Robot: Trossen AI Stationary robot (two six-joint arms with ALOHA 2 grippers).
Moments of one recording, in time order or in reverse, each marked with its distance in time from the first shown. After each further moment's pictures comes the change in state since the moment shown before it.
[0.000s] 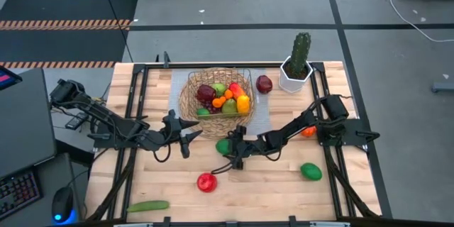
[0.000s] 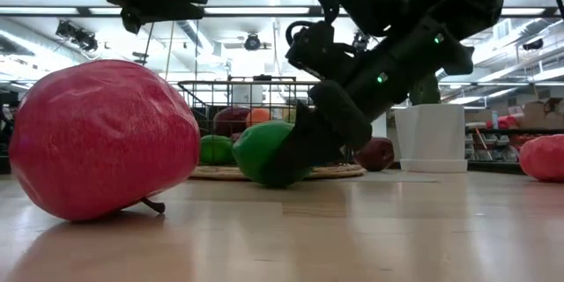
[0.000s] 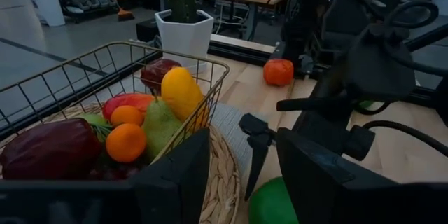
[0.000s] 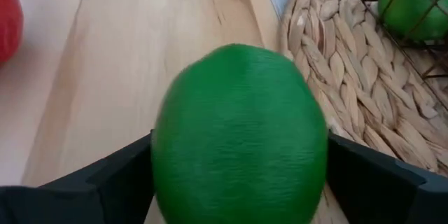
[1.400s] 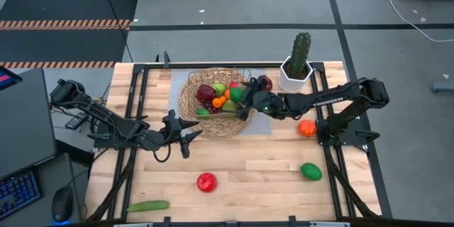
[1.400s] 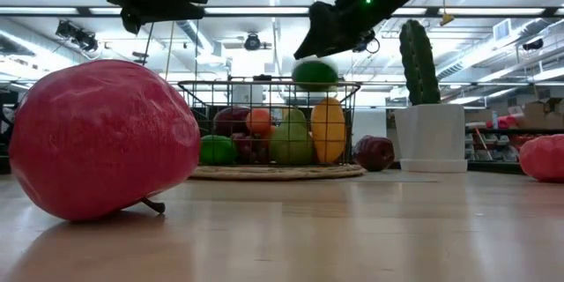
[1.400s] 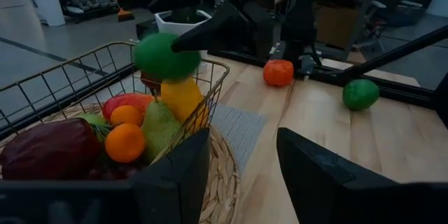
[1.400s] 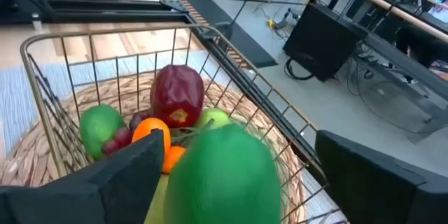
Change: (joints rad) left arm 0.000 0.000 0.000 0.003 0.000 -0.001; right arm -0.280 -0.507 0.001 -0.276 0.253 -0.176
